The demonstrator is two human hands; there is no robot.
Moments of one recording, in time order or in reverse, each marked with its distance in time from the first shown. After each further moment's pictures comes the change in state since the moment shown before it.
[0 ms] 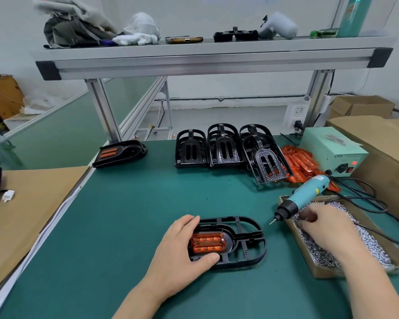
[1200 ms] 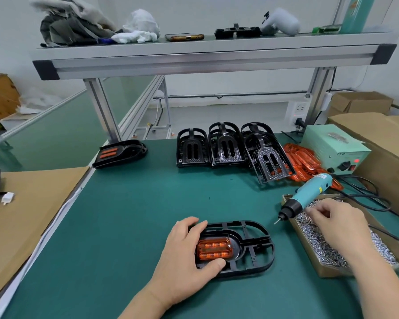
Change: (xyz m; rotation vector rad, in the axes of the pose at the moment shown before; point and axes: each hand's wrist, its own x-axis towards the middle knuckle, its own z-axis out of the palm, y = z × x) left_hand -0.005 0.006 -0.002 0.040 -0.033 0.054; right_hand 0.001 0.007 -0.001 0.091 0.233 -0.027
